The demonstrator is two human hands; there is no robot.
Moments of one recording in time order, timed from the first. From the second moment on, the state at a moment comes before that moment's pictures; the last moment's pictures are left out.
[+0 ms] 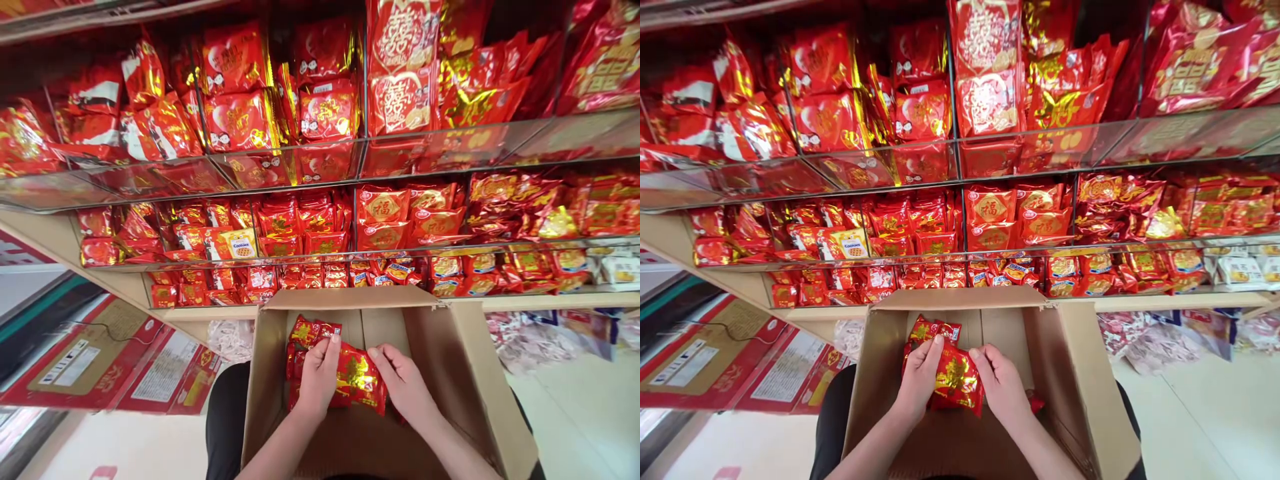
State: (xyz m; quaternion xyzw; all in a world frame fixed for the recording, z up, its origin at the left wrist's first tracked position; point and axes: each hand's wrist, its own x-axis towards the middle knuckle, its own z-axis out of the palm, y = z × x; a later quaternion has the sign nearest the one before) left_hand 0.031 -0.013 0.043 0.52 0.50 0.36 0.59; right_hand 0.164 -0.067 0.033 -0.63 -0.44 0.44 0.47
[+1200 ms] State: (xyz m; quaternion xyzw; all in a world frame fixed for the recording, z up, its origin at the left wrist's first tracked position) left_hand 0.032 -0.032 0.060 0.23 0.47 0.47 0.71; right_hand 0.145 -0.072 -0.023 -0.59 -0.26 0.55 0.53
